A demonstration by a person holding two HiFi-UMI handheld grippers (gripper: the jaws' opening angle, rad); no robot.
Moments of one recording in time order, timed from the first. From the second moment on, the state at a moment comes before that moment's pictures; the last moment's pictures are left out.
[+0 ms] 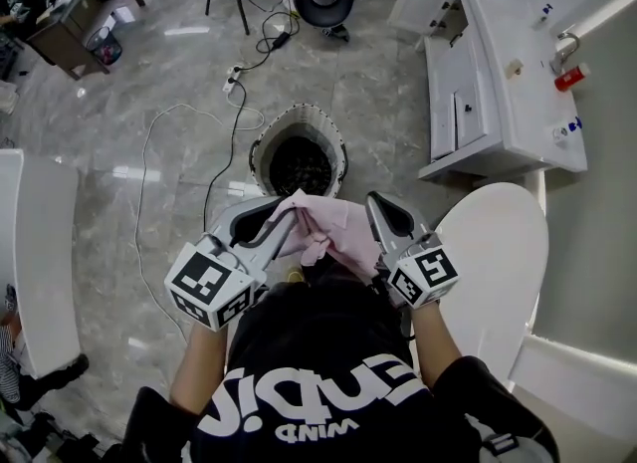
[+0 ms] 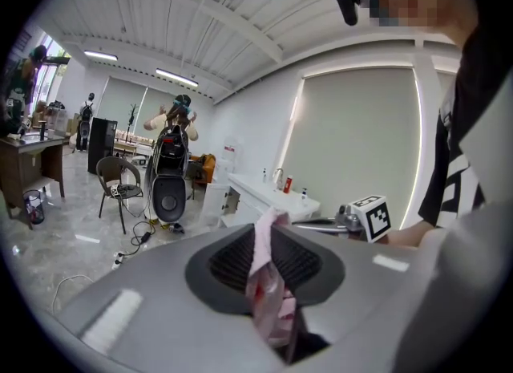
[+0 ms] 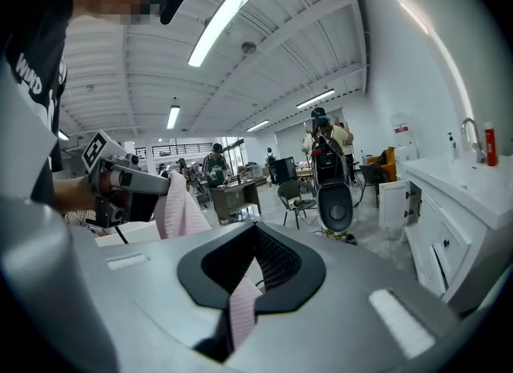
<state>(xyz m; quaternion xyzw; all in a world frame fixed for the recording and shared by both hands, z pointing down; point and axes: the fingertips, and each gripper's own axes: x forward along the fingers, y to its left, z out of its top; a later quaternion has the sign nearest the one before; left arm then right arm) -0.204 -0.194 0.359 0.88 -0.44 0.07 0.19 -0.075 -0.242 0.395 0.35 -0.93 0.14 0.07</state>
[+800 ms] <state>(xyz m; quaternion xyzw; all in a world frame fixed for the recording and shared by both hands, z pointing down) -0.268 -0.195 0.341 0.83 -0.52 0.08 0.17 -0.128 -0.264 0.396 0.28 -0.95 0.14 0.07</state>
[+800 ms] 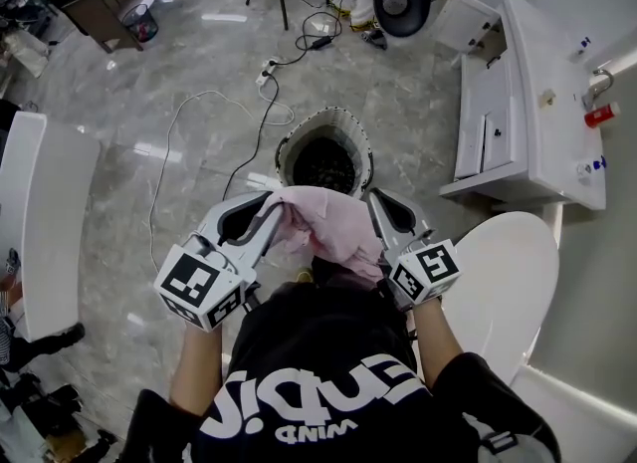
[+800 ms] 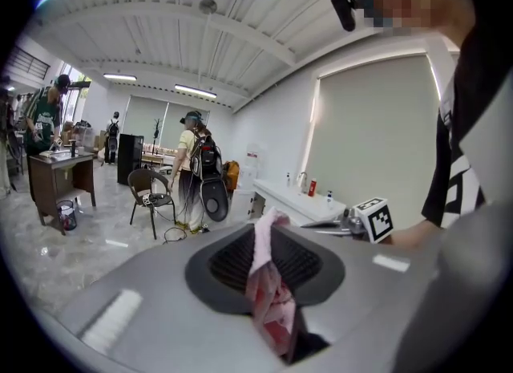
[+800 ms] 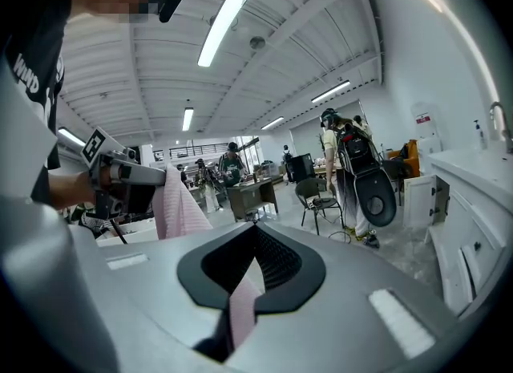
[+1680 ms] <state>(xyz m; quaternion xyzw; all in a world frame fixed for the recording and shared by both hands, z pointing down) -0.250 -0.256 0.313 0.85 -0.50 0.05 0.15 -0.110 -0.289 0.393 0.31 -0.94 0.13 0.07</state>
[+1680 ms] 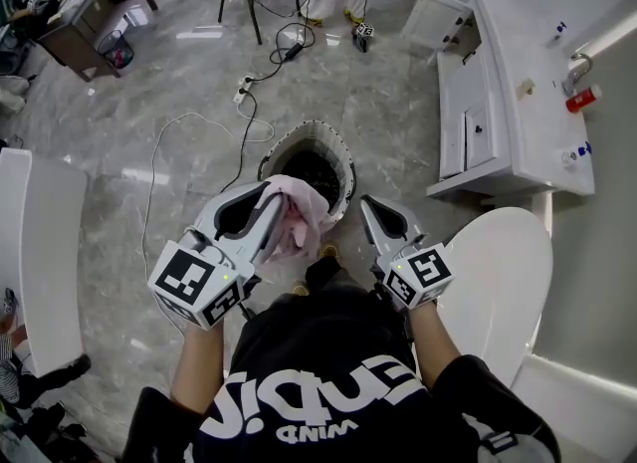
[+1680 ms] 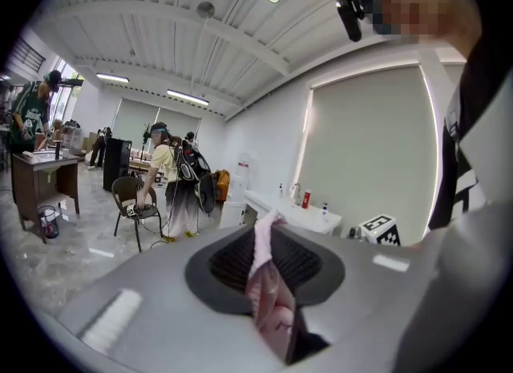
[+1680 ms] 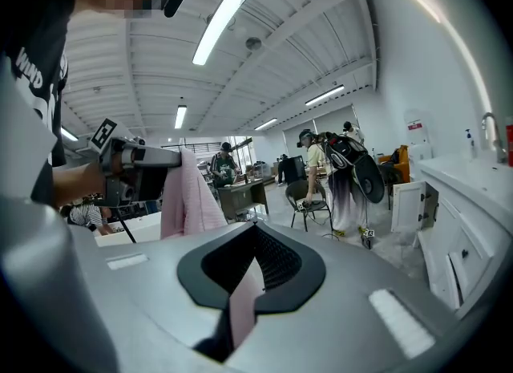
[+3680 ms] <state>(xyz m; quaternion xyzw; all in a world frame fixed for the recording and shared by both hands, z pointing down) -0.249 -0.452 0.127 0.86 -0.51 -0.02 0.02 -0.110 -0.469 0.337 0.27 -0.95 0.12 0.06</state>
